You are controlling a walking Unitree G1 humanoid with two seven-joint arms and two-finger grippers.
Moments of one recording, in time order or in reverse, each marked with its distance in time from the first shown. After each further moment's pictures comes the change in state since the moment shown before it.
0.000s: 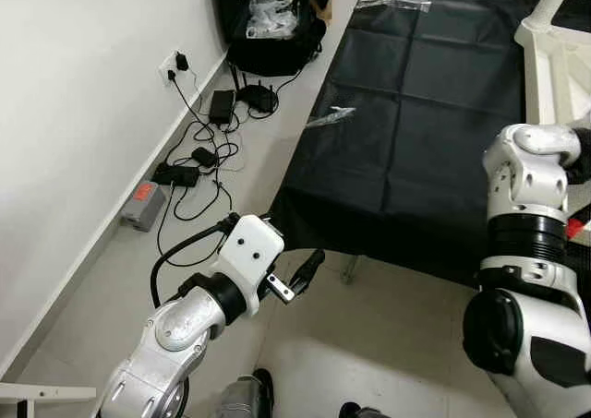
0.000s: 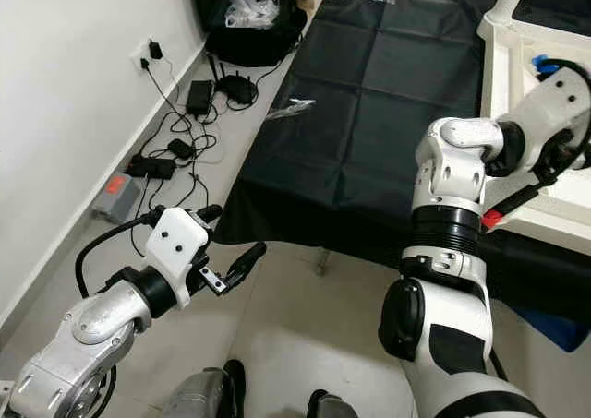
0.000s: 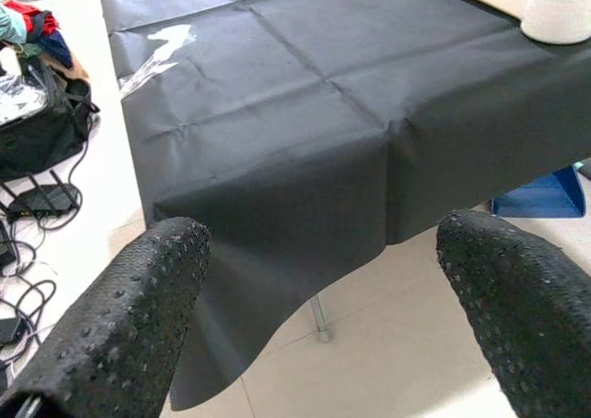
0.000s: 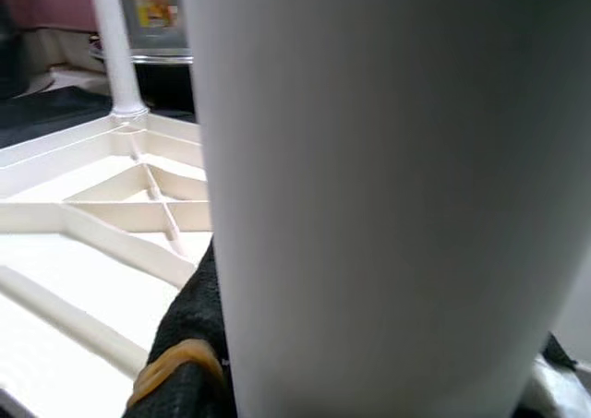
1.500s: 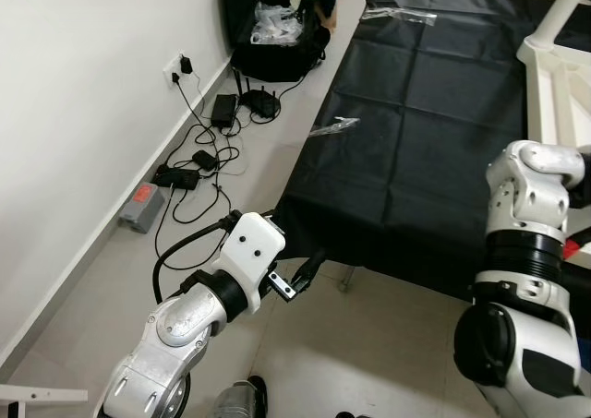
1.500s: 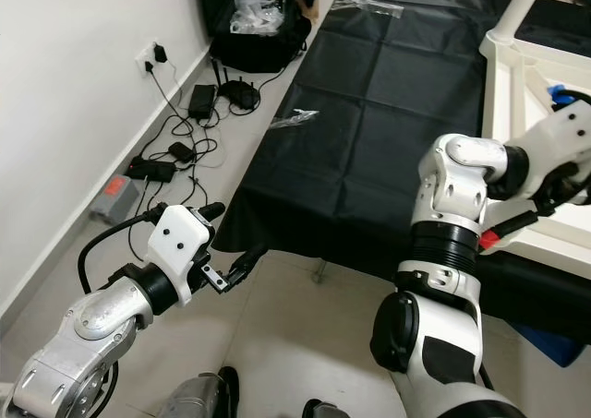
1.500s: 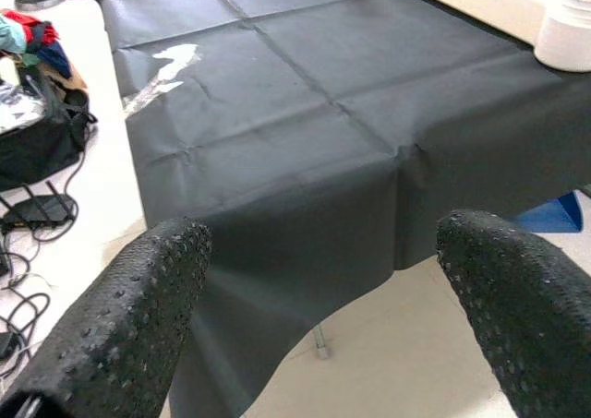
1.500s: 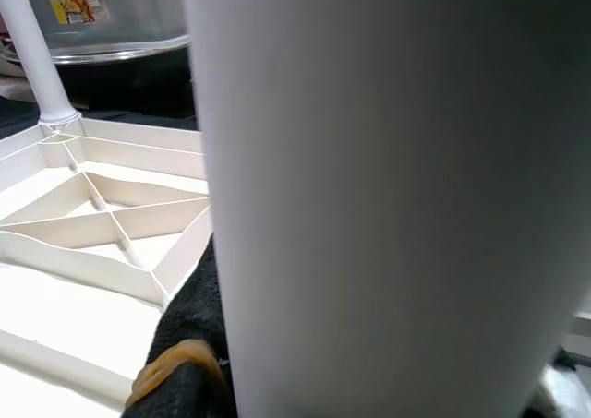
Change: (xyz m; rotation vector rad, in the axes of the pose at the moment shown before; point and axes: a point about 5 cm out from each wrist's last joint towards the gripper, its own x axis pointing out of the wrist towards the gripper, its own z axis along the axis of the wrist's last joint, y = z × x) left arm 0.002 0.002 -0.001 0.008 0.002 -0.016; right arm -0.004 -0.018 -0.019 0.024 0.090 -0.173
